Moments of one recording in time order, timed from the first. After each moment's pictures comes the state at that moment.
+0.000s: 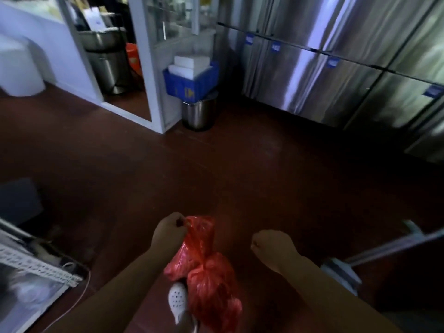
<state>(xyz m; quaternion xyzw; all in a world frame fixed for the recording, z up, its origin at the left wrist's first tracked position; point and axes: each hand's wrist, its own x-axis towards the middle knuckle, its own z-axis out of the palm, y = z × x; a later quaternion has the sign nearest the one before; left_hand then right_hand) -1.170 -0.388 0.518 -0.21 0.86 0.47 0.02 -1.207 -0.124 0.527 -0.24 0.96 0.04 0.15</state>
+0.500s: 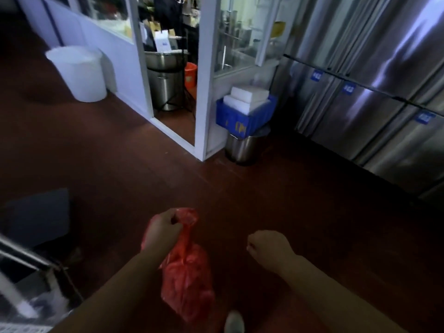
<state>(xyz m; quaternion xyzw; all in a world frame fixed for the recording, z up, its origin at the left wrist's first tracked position) -1.438 -0.619 0.541 -0.32 0.83 0.45 -0.09 -1.544 -0.371 0.545 -0.38 0.92 0.04 0.12</state>
